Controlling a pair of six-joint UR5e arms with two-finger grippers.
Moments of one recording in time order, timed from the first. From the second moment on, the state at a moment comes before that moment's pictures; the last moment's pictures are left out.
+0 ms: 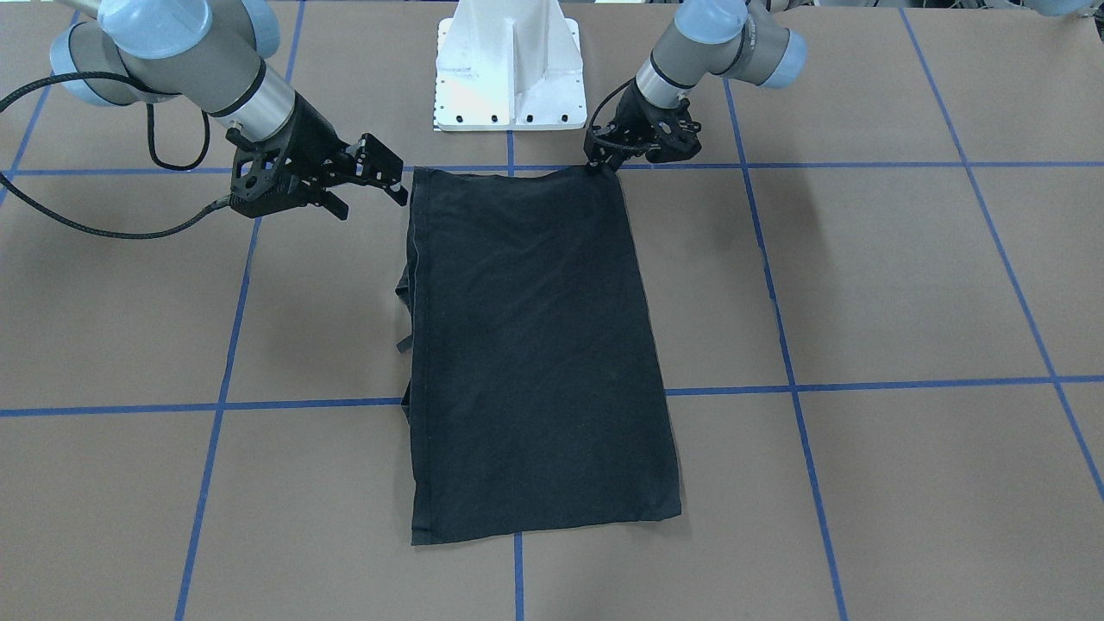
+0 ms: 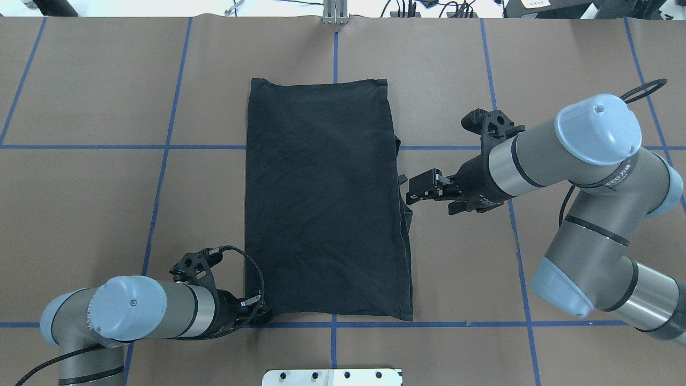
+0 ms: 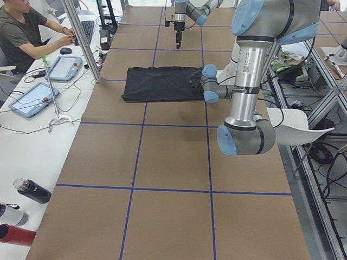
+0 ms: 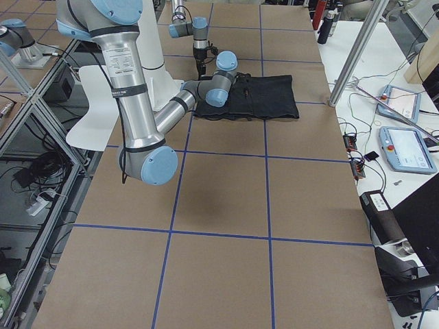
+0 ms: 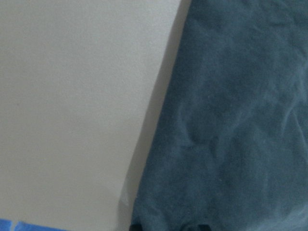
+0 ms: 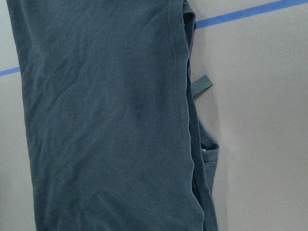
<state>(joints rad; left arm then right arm) -0.22 -1.78 -1.89 -2.19 -1.73 -1.85 0.66 -1.28 1.95 -1.10 2.15 1.38</state>
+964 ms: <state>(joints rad) -0.22 -1.78 -1.91 -2.18 -1.74 -1.85 0.66 -1.29 1.95 -1.10 2.14 1.39</state>
